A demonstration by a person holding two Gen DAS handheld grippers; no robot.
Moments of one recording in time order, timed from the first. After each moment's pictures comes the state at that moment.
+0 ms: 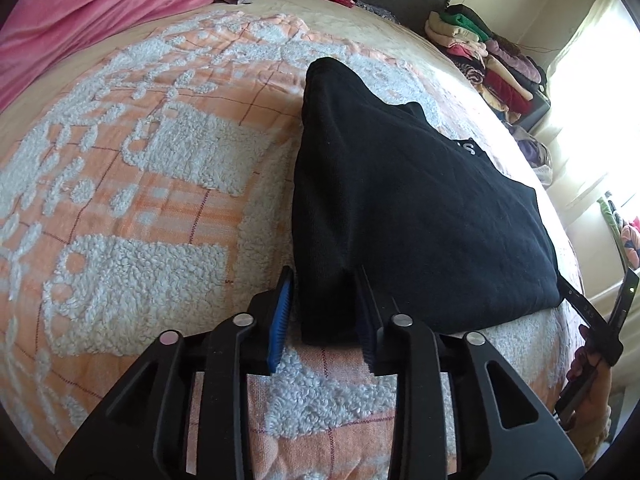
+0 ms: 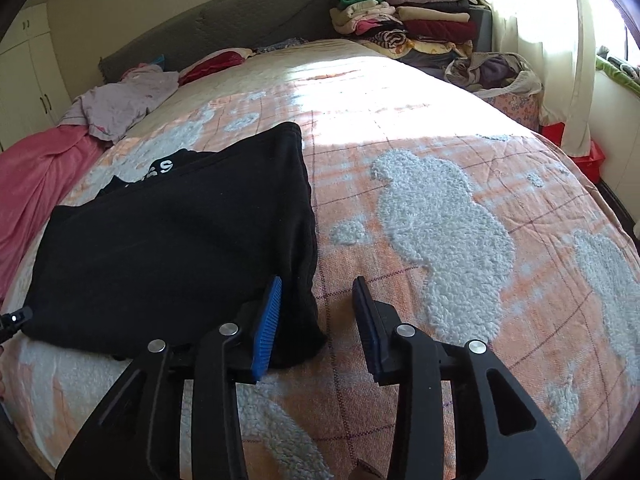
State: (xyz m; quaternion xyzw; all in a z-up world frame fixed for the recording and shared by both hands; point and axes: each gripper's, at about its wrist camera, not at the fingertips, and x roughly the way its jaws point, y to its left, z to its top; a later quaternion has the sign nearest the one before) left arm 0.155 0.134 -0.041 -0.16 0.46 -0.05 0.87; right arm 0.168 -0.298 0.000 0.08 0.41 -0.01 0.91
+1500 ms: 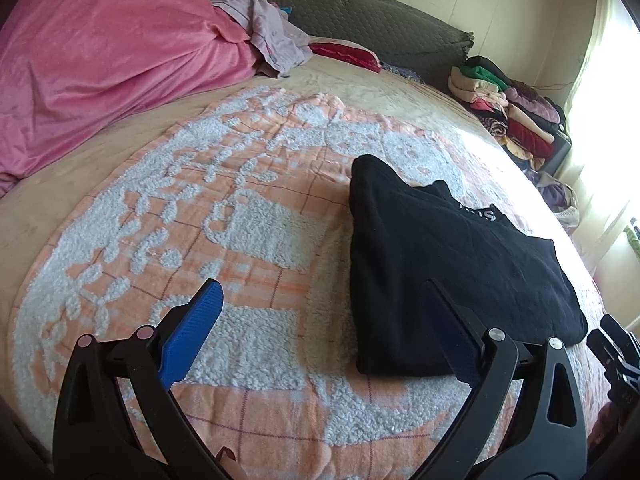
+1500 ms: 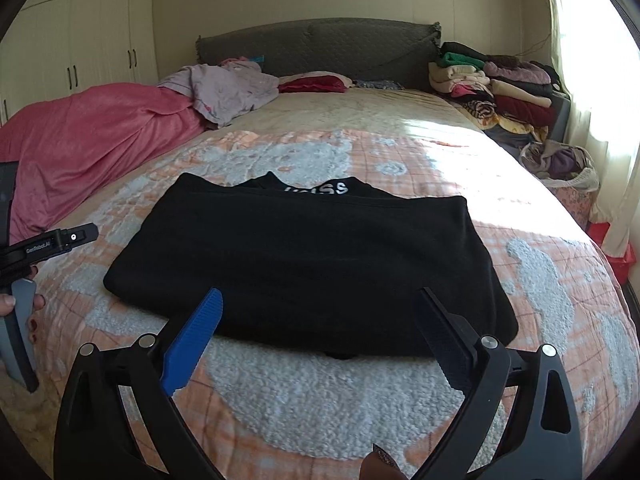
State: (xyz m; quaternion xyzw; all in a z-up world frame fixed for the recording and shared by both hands) left arm 0.129 0.159 0.004 -0.14 0.36 0.03 0.92; right arm 0.127 -0.136 0.062 -0.03 0.35 0.11 0.93
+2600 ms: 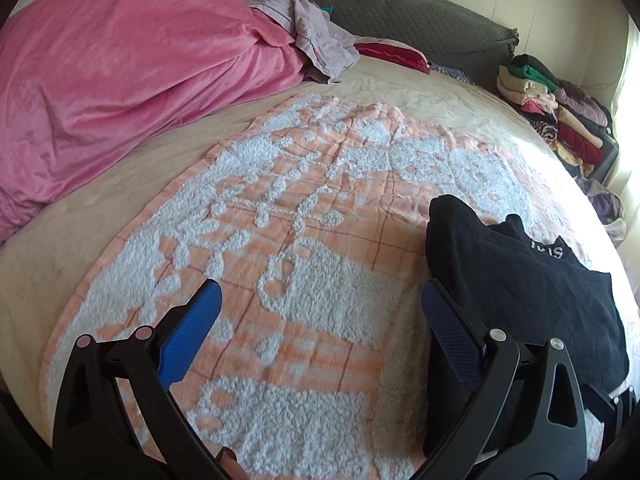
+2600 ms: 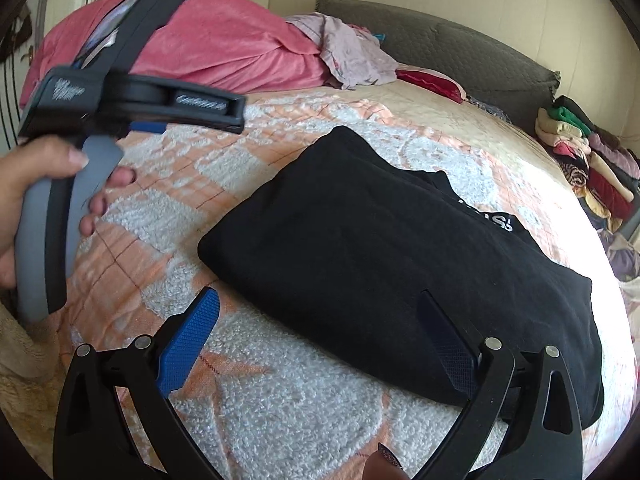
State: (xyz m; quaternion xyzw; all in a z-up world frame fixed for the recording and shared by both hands) left arm 0.188 0.192 0.006 -0.10 0.38 0.11 0.91; right arm 0.140 0.016 0.019 -0.18 0.36 0.26 0.88
